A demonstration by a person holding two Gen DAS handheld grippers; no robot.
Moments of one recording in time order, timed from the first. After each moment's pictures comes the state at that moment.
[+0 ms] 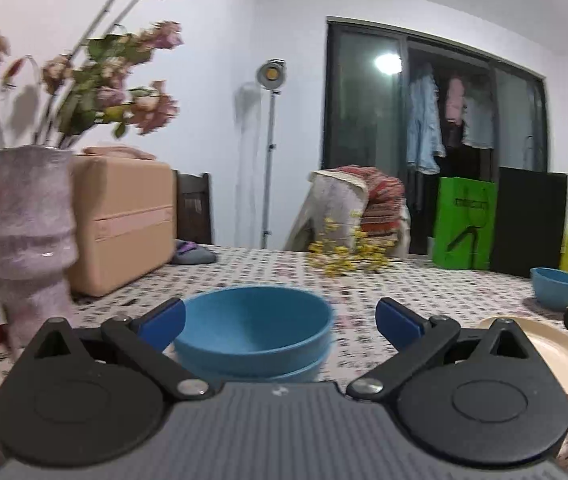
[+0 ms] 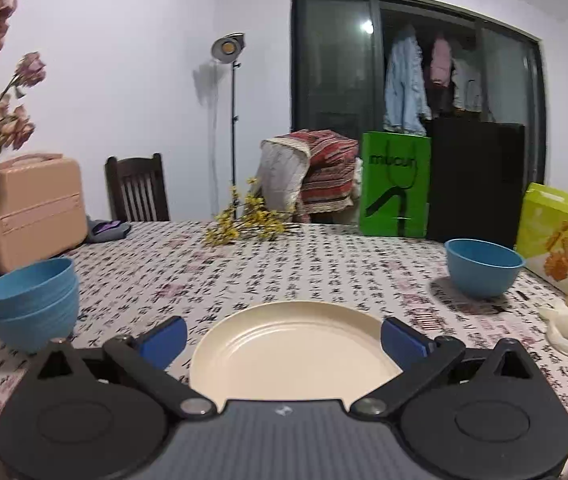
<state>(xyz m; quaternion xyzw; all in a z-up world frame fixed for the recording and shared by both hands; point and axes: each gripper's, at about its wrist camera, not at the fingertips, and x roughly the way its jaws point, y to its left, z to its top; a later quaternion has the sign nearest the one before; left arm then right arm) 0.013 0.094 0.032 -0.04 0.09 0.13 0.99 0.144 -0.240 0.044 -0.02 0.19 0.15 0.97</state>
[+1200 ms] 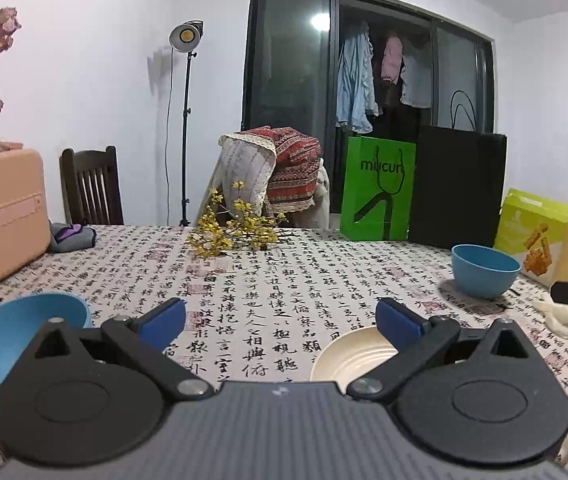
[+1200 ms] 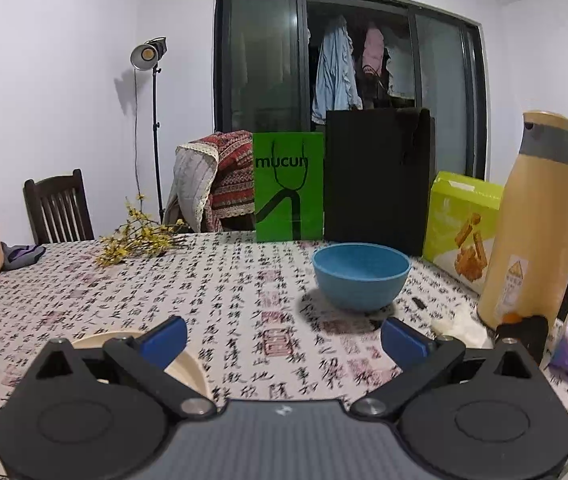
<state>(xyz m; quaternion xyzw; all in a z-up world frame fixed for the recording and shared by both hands) 0.130 -0.041 0.049 -0.03 0.15 0.04 0.99 0.223 -0.383 0.057 0.00 0.20 0.07 0.98</state>
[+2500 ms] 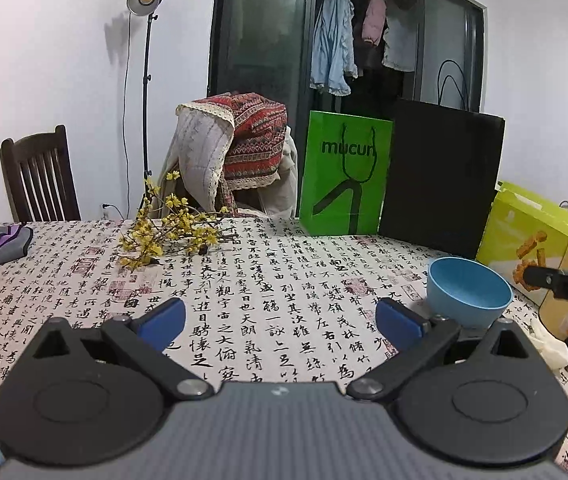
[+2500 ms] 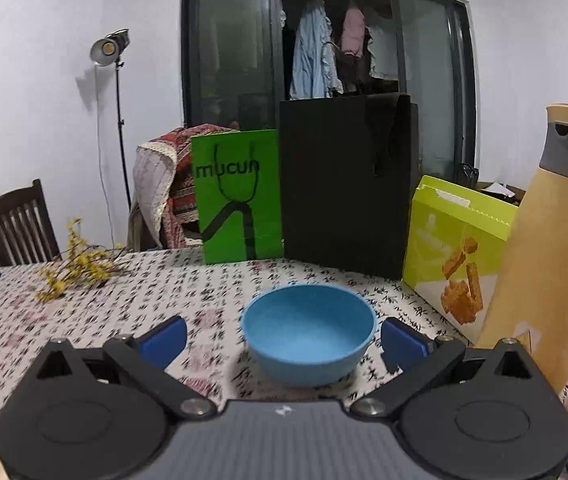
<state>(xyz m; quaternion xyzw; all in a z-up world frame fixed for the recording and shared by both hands) 0.268 -0.101 0.090 -0.03 0.22 0.01 0.98 0.381 -0.452 0.079 0.02 0.23 0.05 0.97</state>
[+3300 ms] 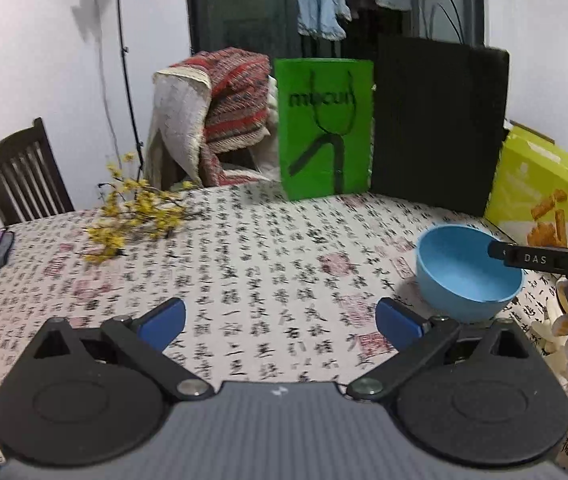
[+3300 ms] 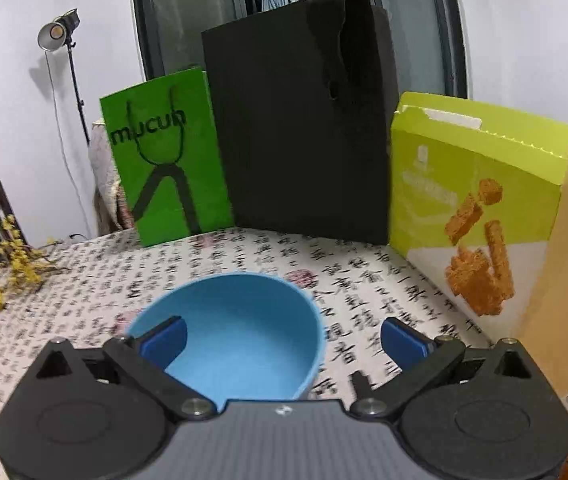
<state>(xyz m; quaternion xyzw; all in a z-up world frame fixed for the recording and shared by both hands) 0.353 -0.186 0.088 0.02 0.30 0.02 0.95 0.510 -0.516 0.009 0.06 0.29 0.04 0.95</state>
